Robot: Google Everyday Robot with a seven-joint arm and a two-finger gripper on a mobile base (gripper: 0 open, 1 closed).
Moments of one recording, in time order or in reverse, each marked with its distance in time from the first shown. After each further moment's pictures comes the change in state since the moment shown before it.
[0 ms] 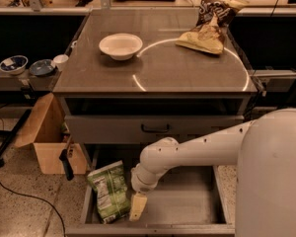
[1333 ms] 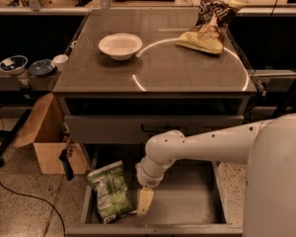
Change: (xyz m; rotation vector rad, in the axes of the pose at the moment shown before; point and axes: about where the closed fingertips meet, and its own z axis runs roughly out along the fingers) arm 0.015 -0.009 -0.024 -0.032 0.021 -0.034
